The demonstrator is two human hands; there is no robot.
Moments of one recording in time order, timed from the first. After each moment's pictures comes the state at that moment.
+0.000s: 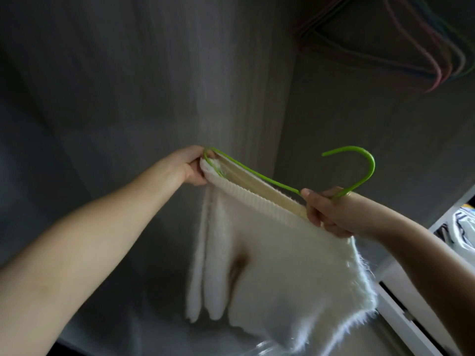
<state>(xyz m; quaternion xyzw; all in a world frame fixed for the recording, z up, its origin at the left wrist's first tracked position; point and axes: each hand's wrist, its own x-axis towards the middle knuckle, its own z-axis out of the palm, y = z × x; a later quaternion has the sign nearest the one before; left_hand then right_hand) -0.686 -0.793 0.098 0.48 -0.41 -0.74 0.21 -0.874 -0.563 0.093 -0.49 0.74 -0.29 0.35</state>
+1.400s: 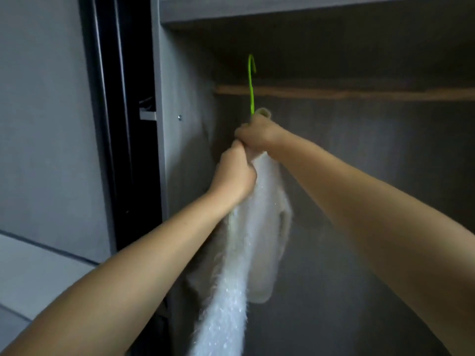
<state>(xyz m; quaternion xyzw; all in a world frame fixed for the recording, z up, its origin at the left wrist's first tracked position) -0.498 -0.716 0.289 0.59 -0.62 -0.03 0.52 -0.559 -0.771 0.358 -0.78 0.47 -0.38 0.15</state>
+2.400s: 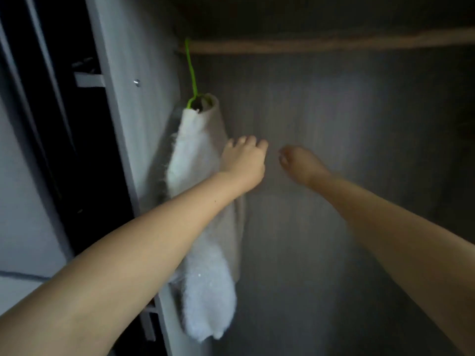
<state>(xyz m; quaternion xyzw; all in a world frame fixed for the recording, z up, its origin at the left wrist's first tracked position) -0.511 -0.803 0.246 0.56 -0.76 0.26 0.19 -0.662 -0.845 0.234 -0.74 0.59 -0.31 0.01</state>
